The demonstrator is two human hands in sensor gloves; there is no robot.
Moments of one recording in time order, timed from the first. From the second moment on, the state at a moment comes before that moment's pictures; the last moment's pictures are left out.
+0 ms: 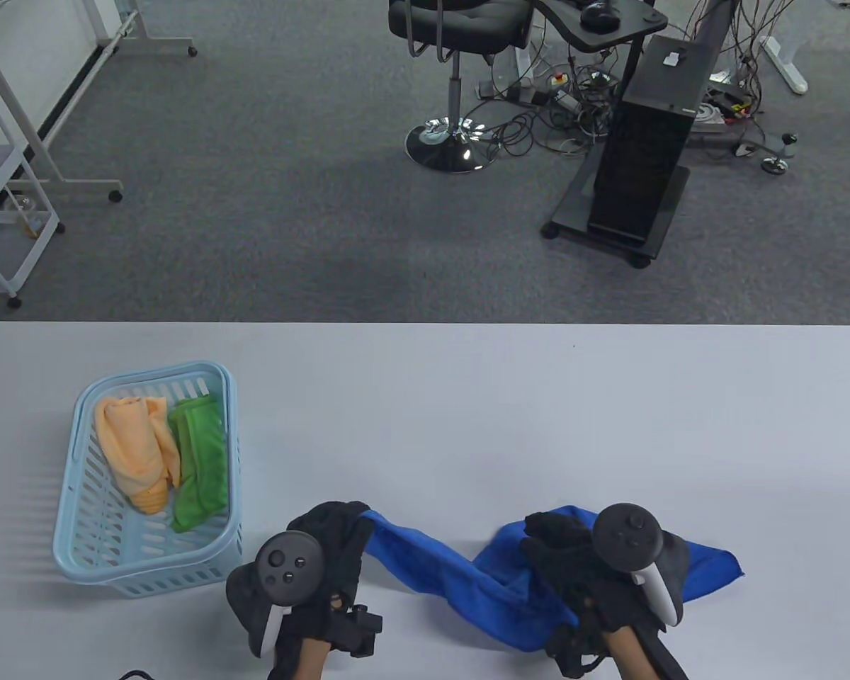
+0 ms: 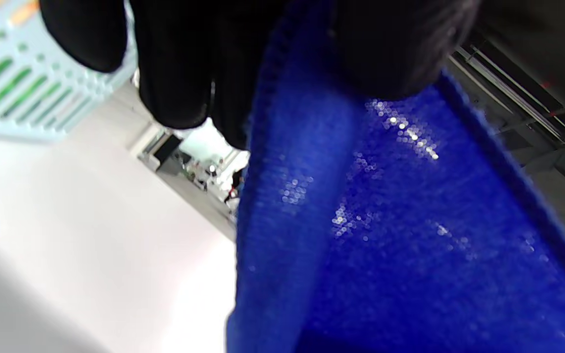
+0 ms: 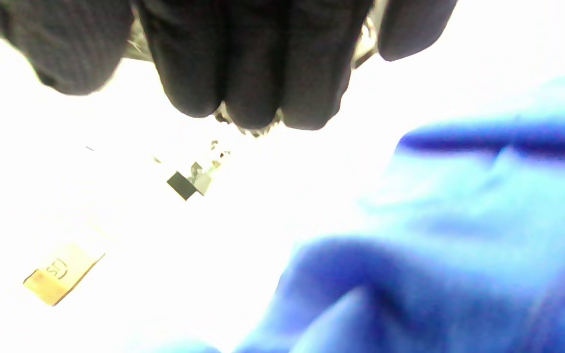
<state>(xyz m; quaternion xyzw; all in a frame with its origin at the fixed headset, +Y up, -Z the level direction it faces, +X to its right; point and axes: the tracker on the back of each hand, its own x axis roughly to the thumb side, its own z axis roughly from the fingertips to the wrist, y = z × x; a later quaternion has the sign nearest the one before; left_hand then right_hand) -0.170 -0.703 -0.242 0.14 0.06 0.33 0.93 0.201 -0.709 -0.266 -0.02 0.02 0.94 0.35</state>
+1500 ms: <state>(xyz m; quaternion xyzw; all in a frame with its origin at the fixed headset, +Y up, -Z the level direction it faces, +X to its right) -0.153 -0.710 -0.249 0.09 0.02 0.29 0.95 0.295 -0.701 -0.267 -0.15 0.05 0.98 0.10</state>
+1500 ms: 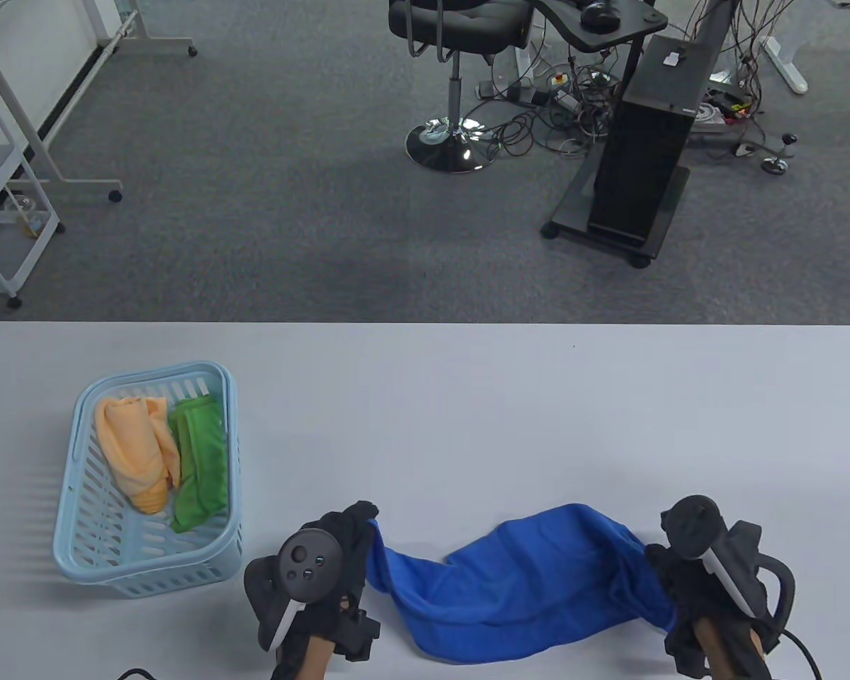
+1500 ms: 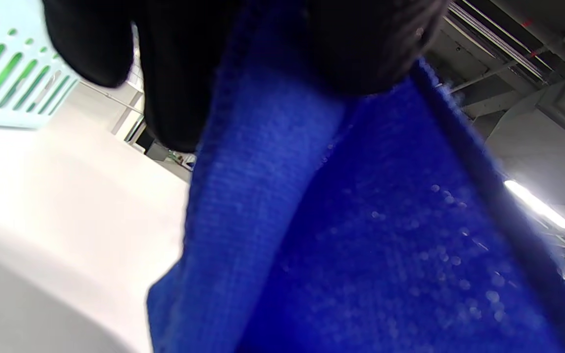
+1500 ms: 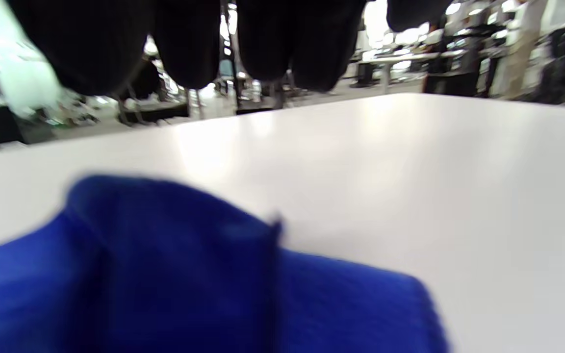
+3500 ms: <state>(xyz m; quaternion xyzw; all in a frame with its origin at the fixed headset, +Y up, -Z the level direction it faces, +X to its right) -0.259 -0.535 -0.260 0.04 0.21 0.18 0.96 0.328 -0.628 -0.283 -0.19 0.02 0.97 -0.11</state>
